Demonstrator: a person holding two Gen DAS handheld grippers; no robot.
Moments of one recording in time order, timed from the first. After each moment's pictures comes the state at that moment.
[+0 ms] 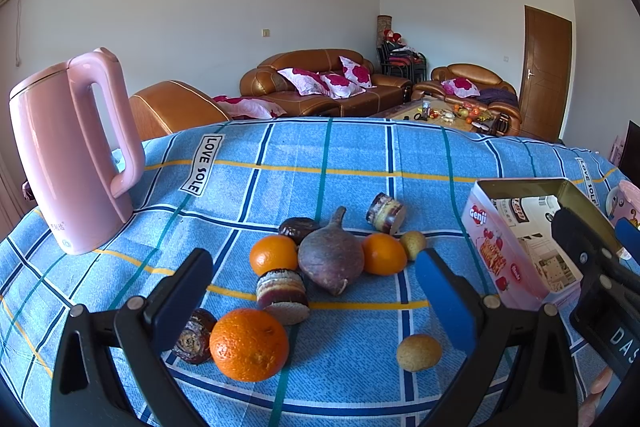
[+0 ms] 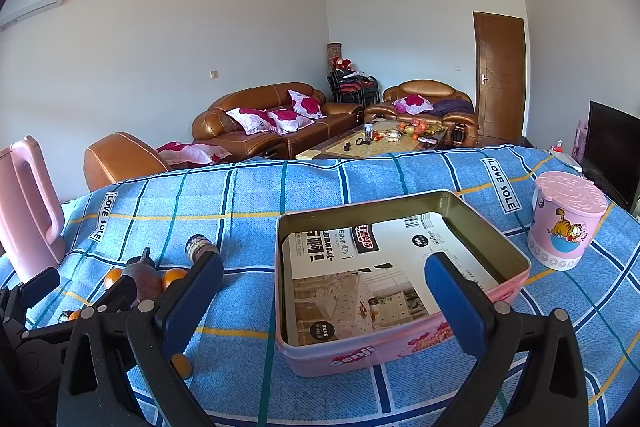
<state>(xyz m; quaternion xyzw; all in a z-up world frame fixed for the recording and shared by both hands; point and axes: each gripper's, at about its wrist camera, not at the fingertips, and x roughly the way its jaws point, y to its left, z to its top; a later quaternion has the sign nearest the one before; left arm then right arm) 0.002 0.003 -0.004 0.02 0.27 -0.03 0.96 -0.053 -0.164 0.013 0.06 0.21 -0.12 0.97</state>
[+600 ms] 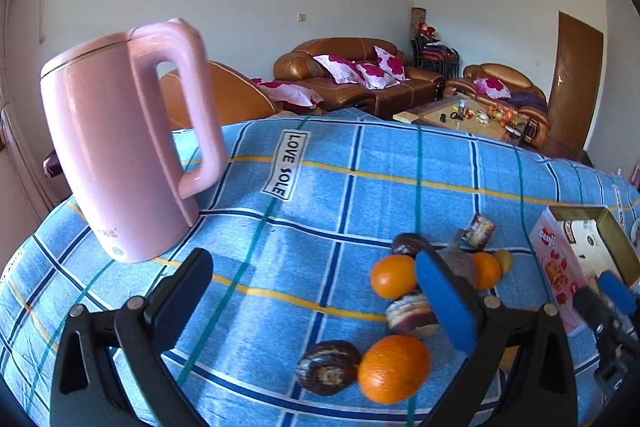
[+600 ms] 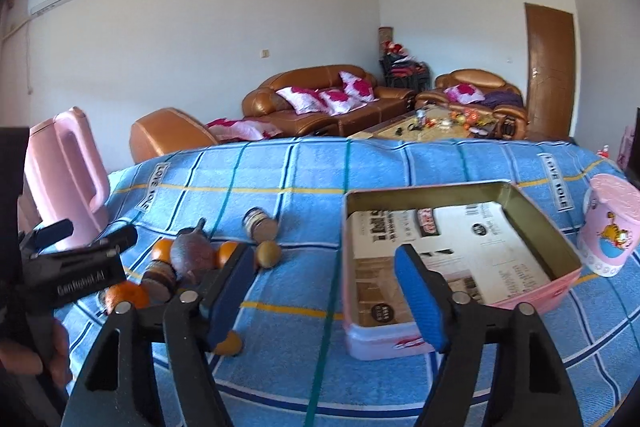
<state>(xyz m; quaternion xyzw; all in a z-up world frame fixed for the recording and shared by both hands) 0.022 0.095 0.012 -0.02 0.30 0.02 0.95 -0.041 -0.137 0.003 0.05 0.27 0.02 0.96</state>
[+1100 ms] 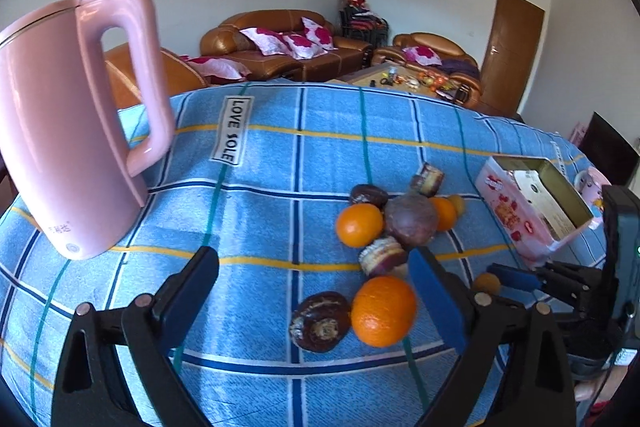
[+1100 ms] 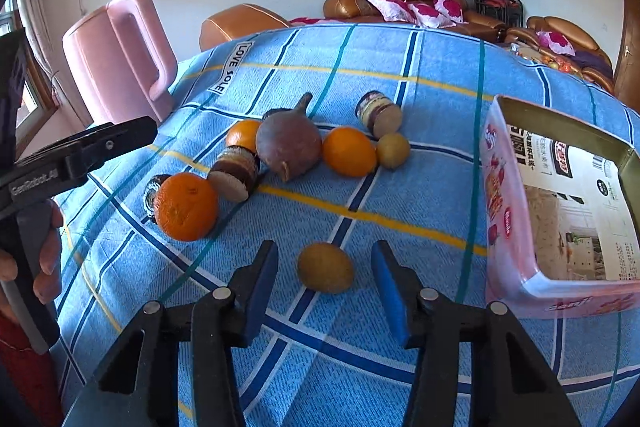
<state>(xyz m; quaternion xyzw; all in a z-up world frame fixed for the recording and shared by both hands) 0.018 0.103 0.001 0.00 0.35 -0.14 0.93 -0.013 -0.086 -0.040 0.02 0.42 0.14 0.89</state>
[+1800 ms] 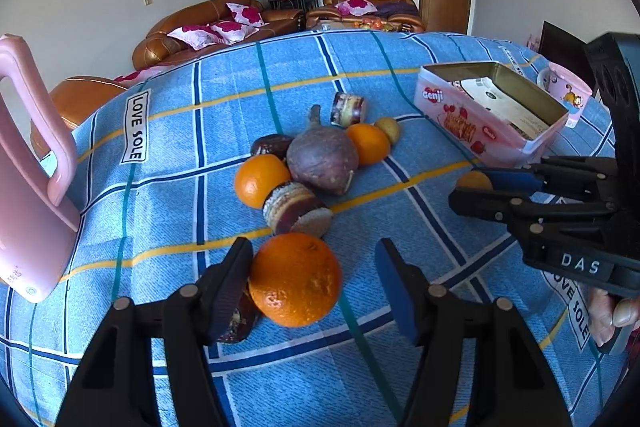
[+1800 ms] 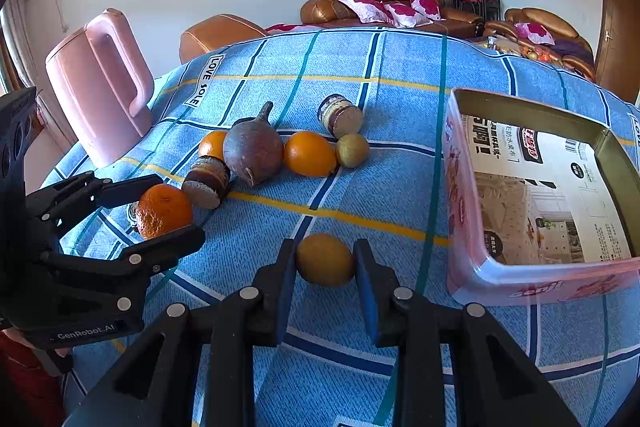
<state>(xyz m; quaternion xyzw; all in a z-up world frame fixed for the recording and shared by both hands) 0.010 0.051 -0.030 0.12 0.38 -0.22 0.89 -0.016 -0.105 -0.031 0.03 0.41 0.10 0.91</state>
